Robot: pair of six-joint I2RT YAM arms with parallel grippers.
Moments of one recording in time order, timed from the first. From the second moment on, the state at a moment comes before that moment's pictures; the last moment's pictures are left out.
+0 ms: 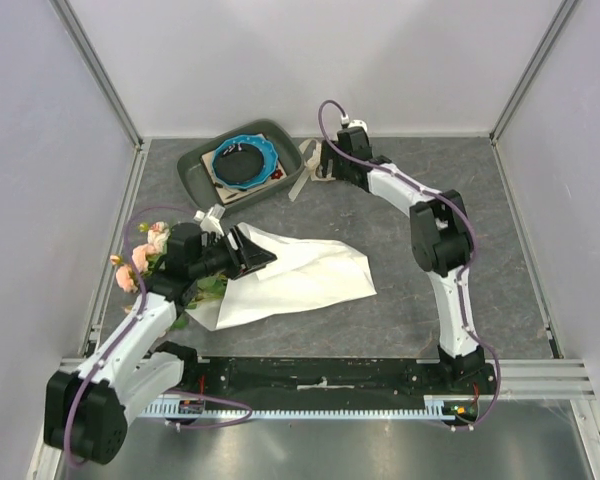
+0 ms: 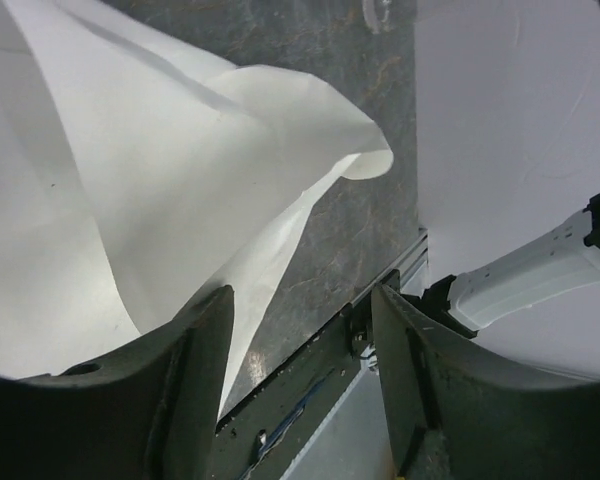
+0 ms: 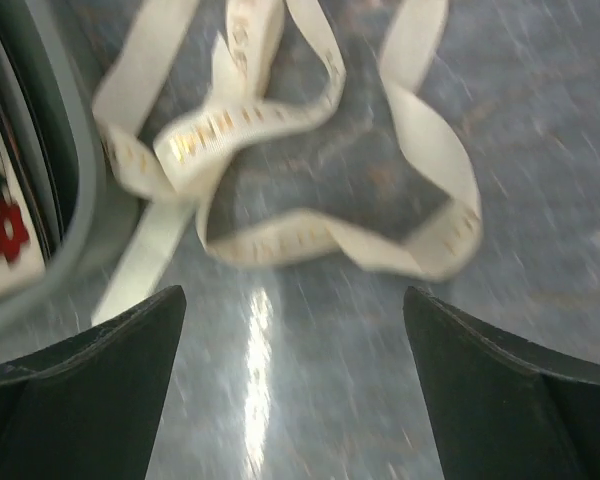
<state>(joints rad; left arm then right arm) -0.27 0.95 0.49 -0.04 0.60 -0.86 0.42 2.34 1.91 -0.18 0.17 0.39</state>
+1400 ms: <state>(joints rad) -0.26 0.81 0.58 -0.44 0.53 -0.71 0.62 1.75 1.15 -0.06 0.00 0.35</state>
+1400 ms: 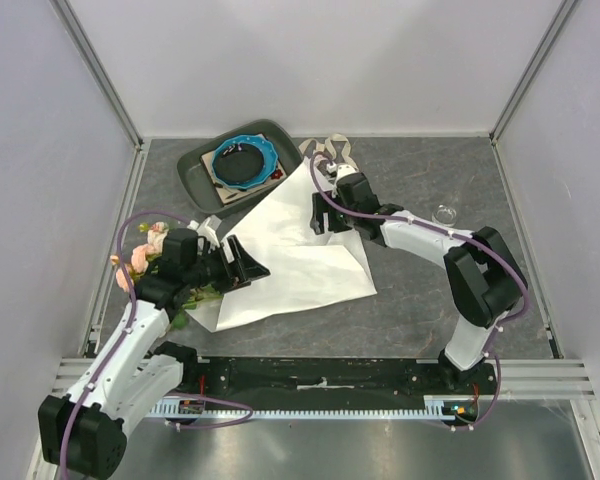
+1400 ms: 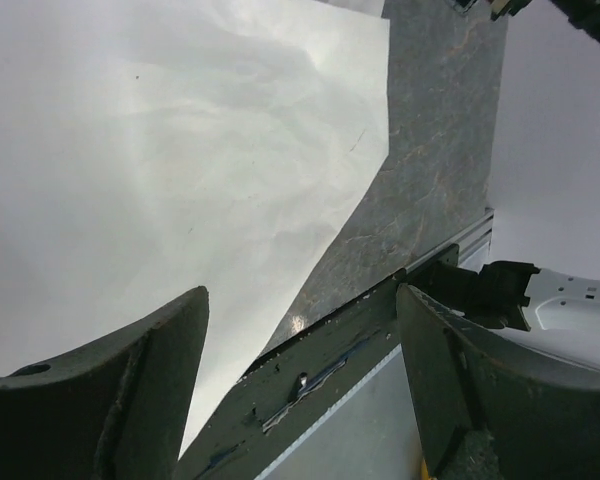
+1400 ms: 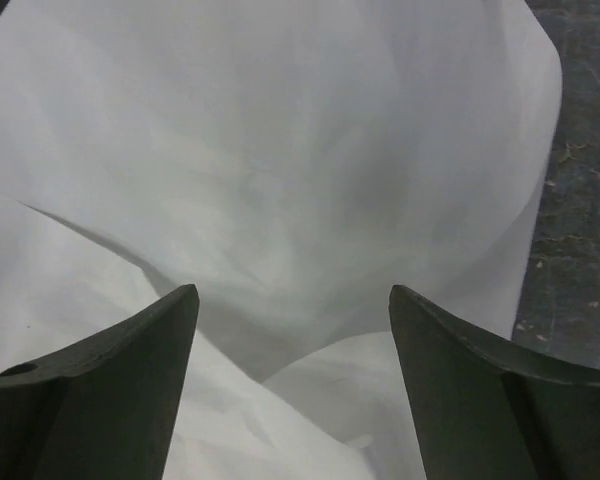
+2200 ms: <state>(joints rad) -0.26 0.89 0.58 -0.31 0.59 -0.77 0.53 1.72 0.95 0.01 -0.57 0.25</state>
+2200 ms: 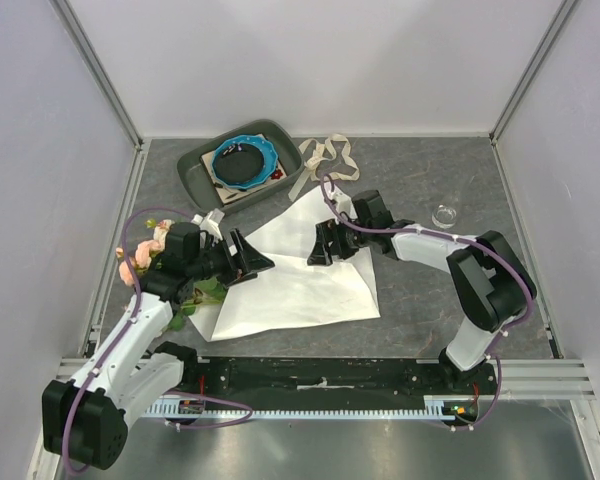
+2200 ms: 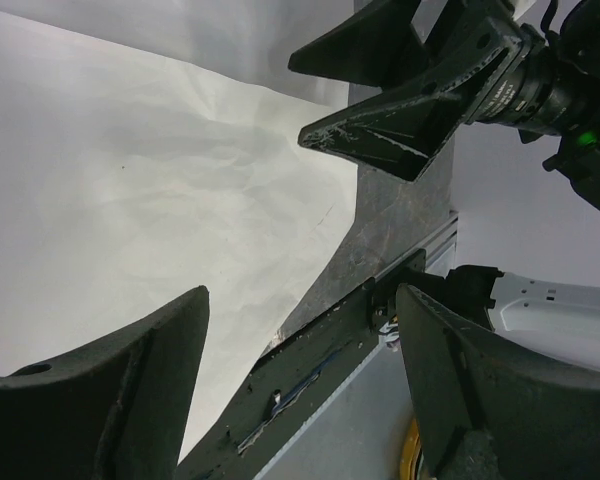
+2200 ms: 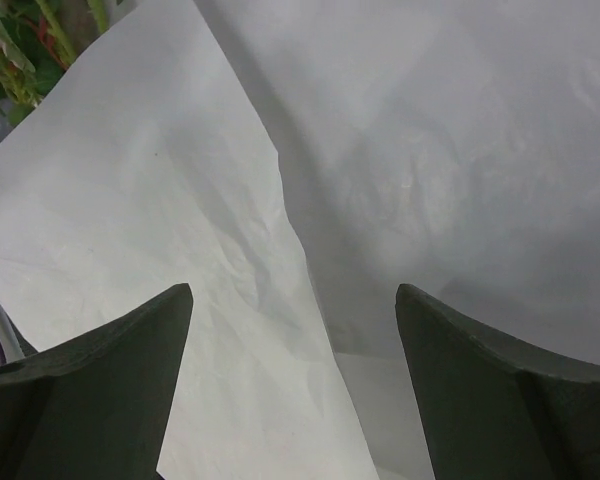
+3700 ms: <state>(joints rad) -0.25 1.18 0.74 -0.21 0.80 -0.74 0.77 1.11 0.63 -0.27 -0.70 0.38</state>
